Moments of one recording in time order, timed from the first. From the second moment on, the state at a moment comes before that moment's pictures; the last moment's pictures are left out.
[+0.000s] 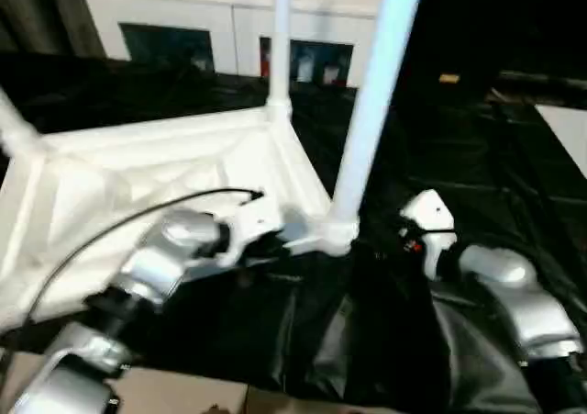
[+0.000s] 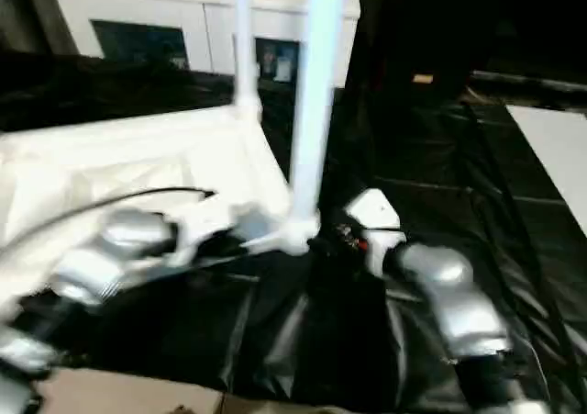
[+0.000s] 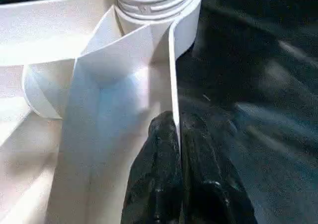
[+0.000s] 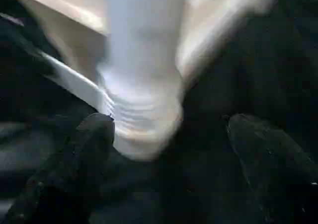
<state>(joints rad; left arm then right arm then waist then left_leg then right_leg) -0.55 0.46 -0.39 0.37 0.06 0.20 -1.10 -0.24 -0.47 0.15 0.08 0.21 0.26 0.81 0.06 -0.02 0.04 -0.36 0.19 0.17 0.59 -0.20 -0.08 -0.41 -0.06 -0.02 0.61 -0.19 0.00</state>
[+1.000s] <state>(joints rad) -0.54 0.49 -0.42 0.34 0.04 0.17 -1.21 -0.27 -0.48 0.24 0.09 0.18 0.22 0.92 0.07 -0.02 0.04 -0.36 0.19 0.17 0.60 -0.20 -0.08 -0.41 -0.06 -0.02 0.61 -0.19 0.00</state>
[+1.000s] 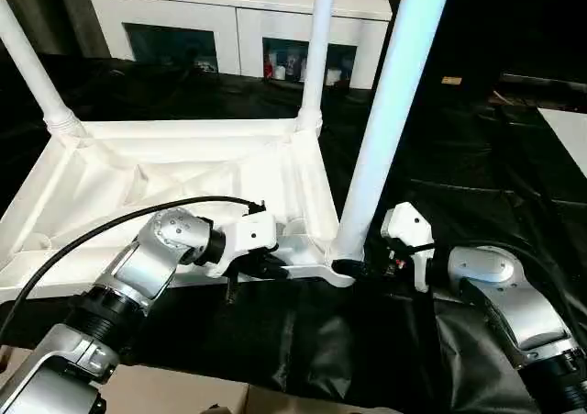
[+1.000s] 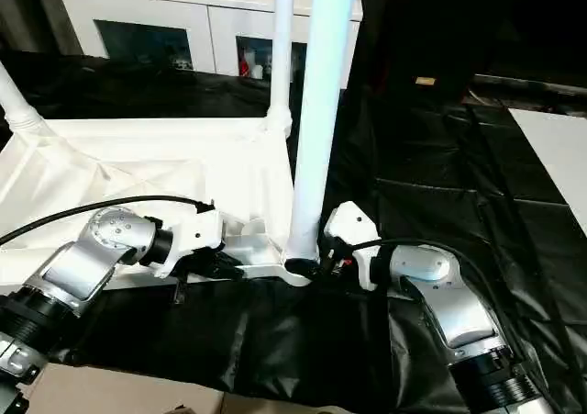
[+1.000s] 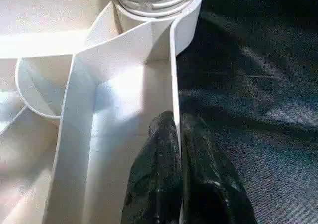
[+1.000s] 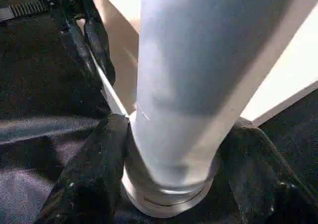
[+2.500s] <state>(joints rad) -0.58 0.44 -0.43 0.39 0.08 0.18 -1.12 -0.26 -0.46 0.15 0.12 0.20 0.24 0.82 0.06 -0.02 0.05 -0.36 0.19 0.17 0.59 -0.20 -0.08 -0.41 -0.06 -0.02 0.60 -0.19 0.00</state>
